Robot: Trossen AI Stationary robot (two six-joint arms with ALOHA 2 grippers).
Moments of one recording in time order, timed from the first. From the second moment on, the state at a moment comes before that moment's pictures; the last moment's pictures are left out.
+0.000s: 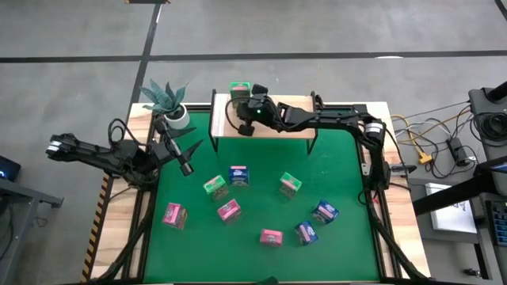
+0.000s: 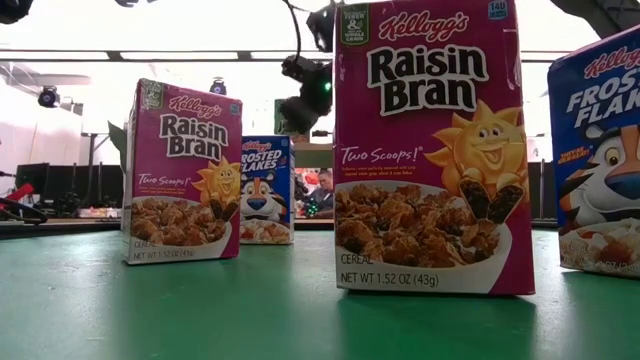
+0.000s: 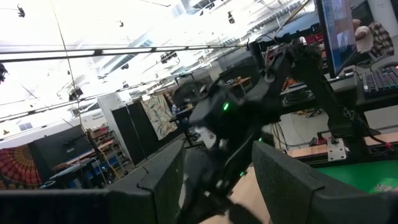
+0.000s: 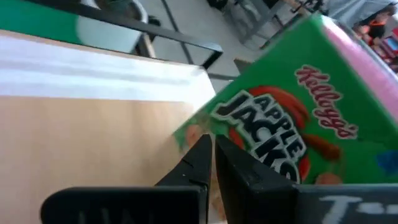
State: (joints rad) left arm -0.22 0.61 0.47 0.48 -0.67 0.60; right arm -0.31 1.97 1.61 -0.07 0.37 -0.49
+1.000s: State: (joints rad) left arm -0.23 0.69 0.47 0.45 -0.61 0.23; right arm 0.04 1.31 0.75 0.32 0.30 -0.24
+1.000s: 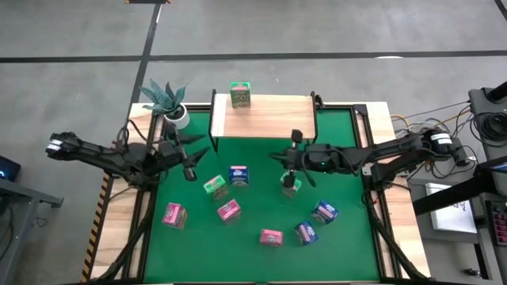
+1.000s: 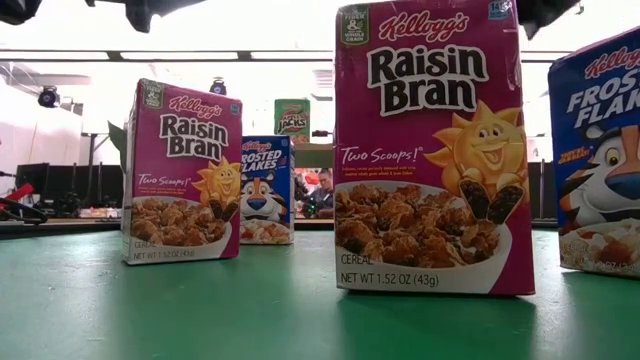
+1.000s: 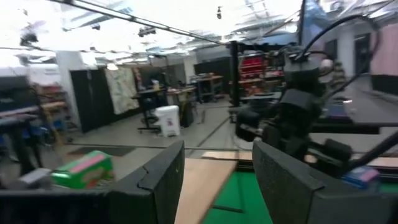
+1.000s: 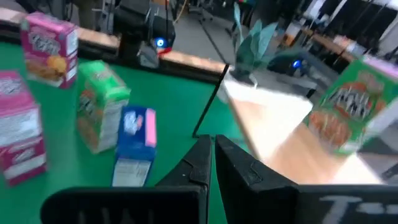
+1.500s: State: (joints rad) left arm -0.23 0.73 0.47 0.45 -0.61 0.16; right arm 0.12 1.15 0.78 -0.19 0.17 0.09
